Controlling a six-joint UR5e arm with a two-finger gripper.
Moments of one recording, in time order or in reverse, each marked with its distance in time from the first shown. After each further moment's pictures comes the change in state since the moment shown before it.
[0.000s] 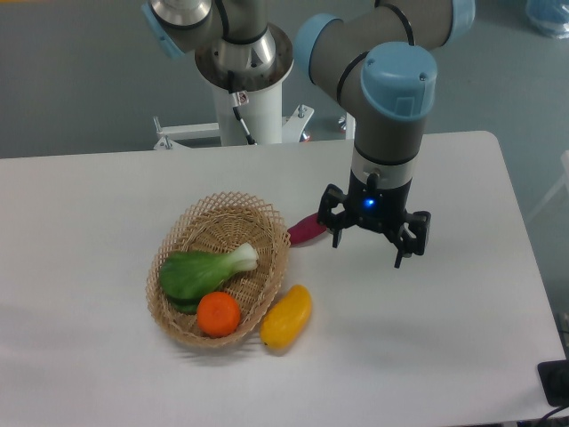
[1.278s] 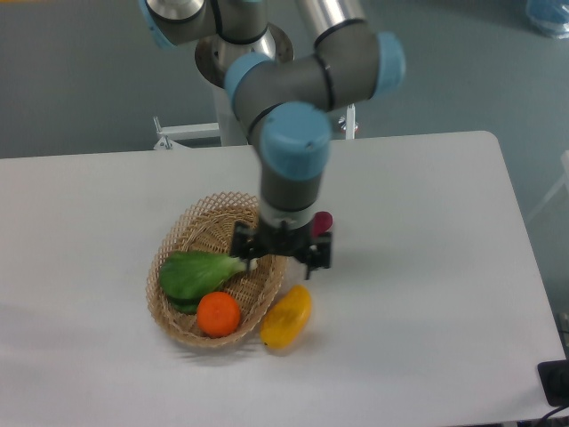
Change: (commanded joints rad) arm -0.300 -0.078 -0.135 0.067 0.020 -0.592
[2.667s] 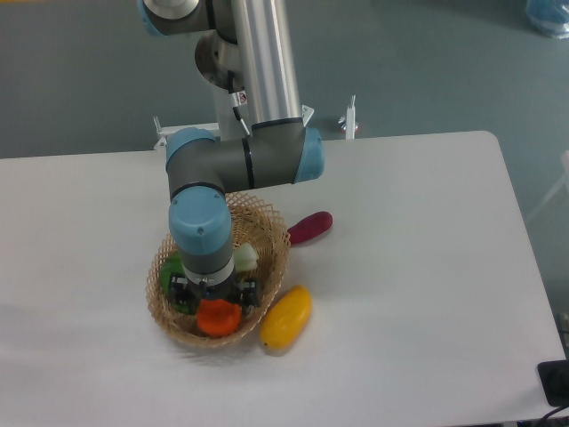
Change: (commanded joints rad) arm -0.088 -0.146 -0.029 0.172 0.080 -0.117
